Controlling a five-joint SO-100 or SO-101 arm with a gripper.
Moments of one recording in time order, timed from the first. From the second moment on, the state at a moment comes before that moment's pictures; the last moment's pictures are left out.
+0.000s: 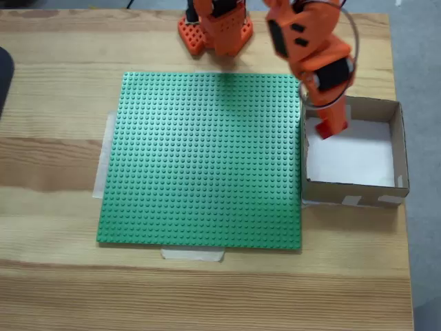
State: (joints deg) arm -40.3 93.7 65.0 79.7 7.2
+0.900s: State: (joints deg) arm -48.4 89.9 74.9 67.4 8.5
